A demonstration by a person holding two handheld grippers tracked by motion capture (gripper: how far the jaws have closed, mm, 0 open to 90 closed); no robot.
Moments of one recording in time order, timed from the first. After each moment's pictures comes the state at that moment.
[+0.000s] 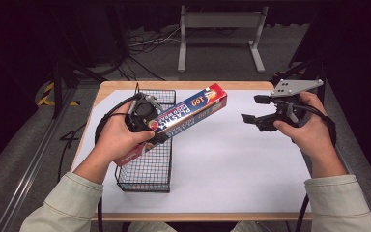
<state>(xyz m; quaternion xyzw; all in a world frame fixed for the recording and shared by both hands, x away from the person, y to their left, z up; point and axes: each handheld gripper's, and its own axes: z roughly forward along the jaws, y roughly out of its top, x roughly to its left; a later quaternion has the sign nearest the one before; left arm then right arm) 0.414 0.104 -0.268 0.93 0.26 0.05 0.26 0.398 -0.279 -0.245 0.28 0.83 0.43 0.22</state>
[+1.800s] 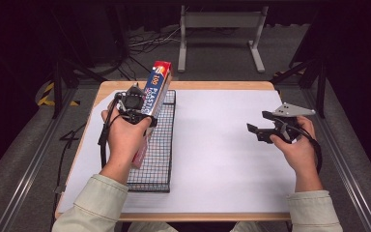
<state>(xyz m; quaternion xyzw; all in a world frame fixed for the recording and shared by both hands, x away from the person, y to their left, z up) 0.431 0.113 -0.290 0.75 0.60 0.10 0.25 0.412 -0.313 -0.343 0.37 0.78 0.43 0.27</state>
